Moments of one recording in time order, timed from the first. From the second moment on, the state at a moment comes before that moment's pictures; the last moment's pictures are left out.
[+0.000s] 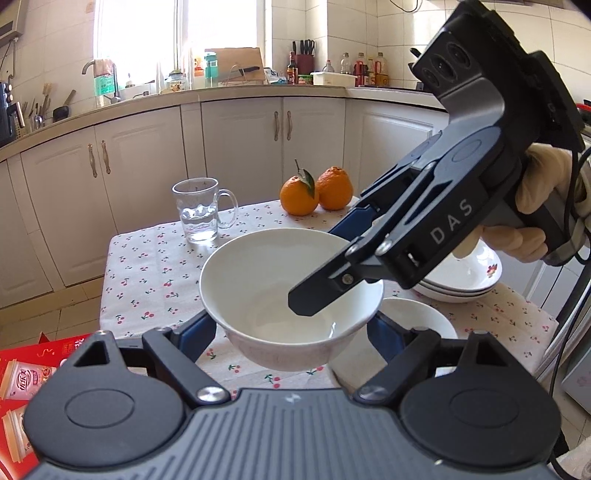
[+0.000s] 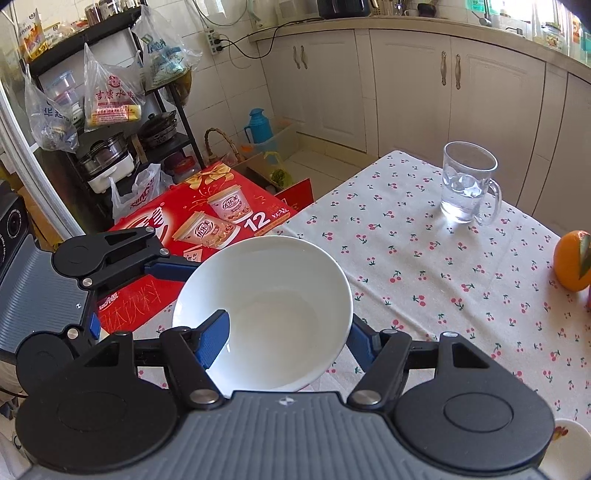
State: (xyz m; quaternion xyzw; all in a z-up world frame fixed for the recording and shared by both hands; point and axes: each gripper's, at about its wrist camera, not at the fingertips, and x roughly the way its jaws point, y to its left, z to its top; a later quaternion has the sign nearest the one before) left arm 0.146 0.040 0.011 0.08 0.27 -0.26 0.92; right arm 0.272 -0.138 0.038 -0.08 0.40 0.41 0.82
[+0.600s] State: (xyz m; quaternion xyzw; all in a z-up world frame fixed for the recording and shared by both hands) left arm 0.115 -0.005 -0.005 0.06 0.29 -0.31 0.90; right arm 0.214 -0.201 0.024 -0.07 0.41 0.37 0.83
